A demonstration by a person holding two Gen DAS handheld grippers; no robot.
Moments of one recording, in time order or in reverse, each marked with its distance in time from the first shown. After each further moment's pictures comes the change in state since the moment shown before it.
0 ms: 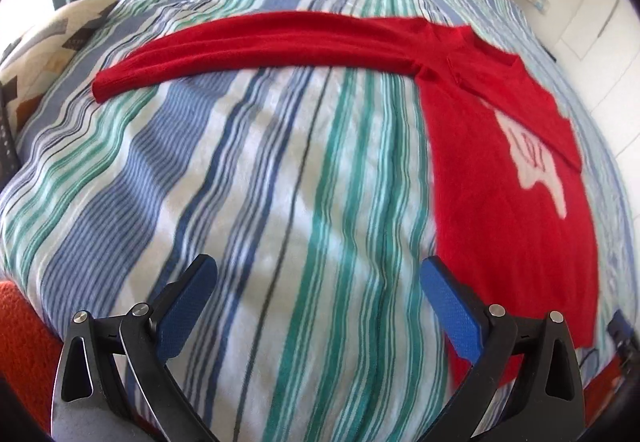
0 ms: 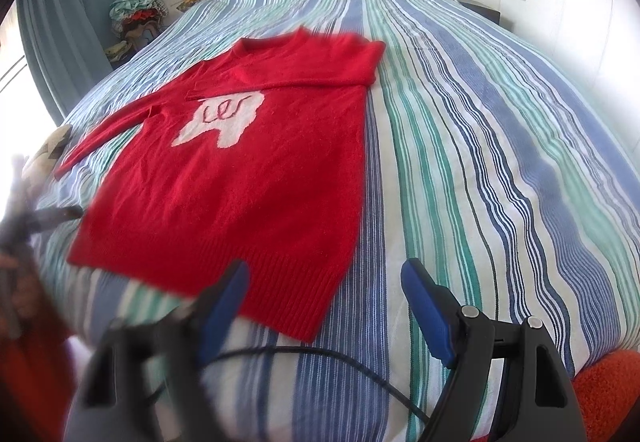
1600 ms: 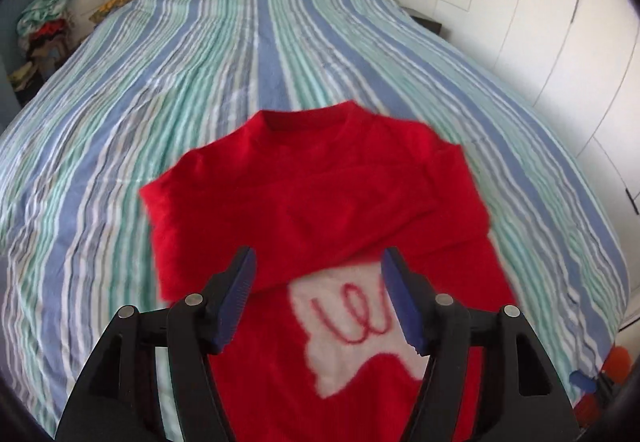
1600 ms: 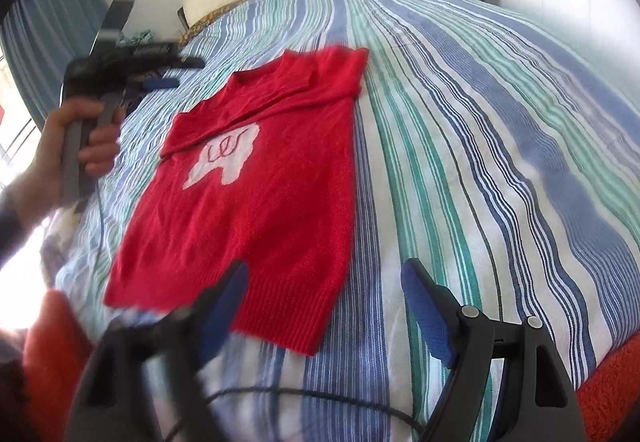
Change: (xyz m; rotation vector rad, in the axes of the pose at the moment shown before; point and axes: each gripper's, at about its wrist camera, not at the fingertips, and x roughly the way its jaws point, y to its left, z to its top) left arm 0.025 -0.213 0.121 0.454 -0.112 -0.133; right arm -0.006 -0.034 0.004 0.184 -0.049 0.127
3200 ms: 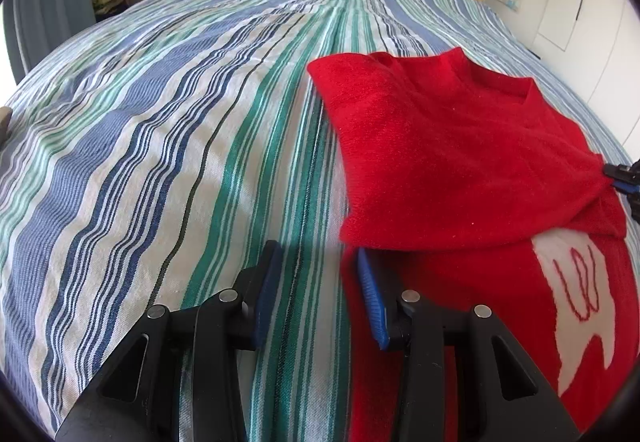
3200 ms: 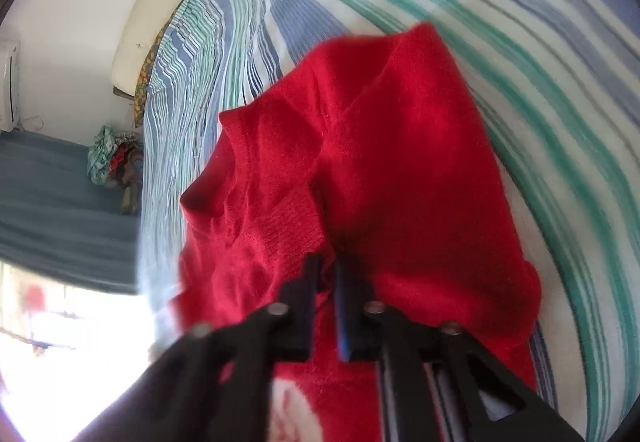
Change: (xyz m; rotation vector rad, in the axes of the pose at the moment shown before) left arm 0.079 0.106 -0.079 -0.251 -0.029 0.171; right arm 0.248 -0.011 0.226 0.514 0.162 0.206
